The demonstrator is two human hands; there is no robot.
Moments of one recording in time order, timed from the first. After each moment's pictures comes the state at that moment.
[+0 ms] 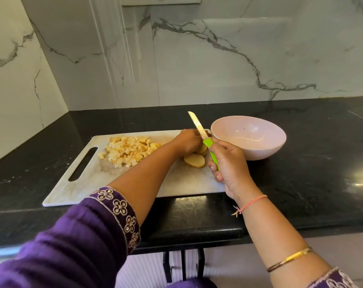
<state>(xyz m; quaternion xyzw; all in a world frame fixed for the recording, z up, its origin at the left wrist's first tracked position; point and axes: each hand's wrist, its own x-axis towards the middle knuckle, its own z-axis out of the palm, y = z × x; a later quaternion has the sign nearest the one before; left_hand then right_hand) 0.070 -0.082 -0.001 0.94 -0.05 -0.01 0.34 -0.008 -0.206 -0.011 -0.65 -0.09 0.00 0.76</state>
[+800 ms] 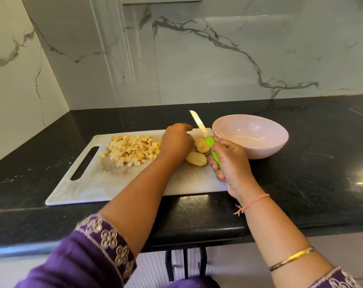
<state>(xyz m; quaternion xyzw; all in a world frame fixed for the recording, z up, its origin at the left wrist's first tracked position) 0.047 -0.085 -0.001 0.94 0.05 0.16 0.30 -0.006 -0.214 -0.012 -0.64 -0.07 0.00 0.76</state>
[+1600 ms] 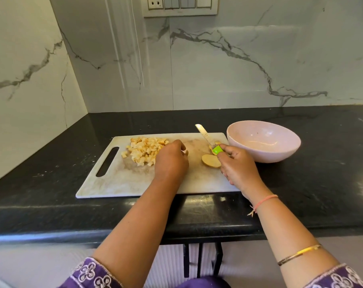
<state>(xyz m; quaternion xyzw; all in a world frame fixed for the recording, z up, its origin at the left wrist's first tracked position) -0.011 -0.047 -0.020 0.93 0.12 0.22 0.27 -0.009 -0.202 -0.015 -0.79 -0.13 -0.05 0.60</state>
